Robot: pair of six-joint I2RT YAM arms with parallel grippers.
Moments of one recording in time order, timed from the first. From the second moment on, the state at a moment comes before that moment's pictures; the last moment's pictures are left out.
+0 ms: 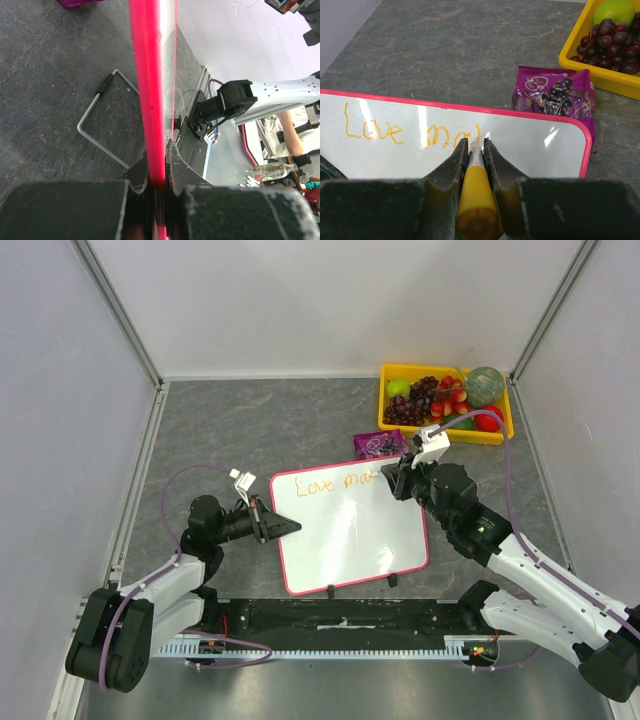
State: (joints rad) left arm -0.27 0.99 0.14 0.69 0.92 -0.74; right arm 0.70 0.88 0.70 -0.05 0.22 0.28
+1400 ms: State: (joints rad) left arm -0.27 0.99 0.14 0.69 0.92 -0.74; right arm 0.70 0.82 0.68 -0.11 0.23 0.28
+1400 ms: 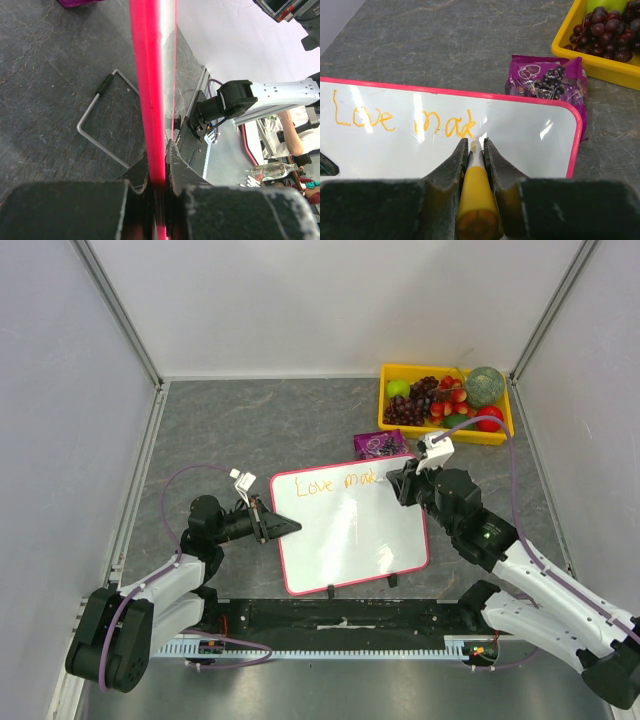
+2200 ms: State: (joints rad) left arm -0.28 0.99 0.14 0.70 0.92 -0.74; right arm 0.69 0.82 0.74 -0.13 0.24 0.28
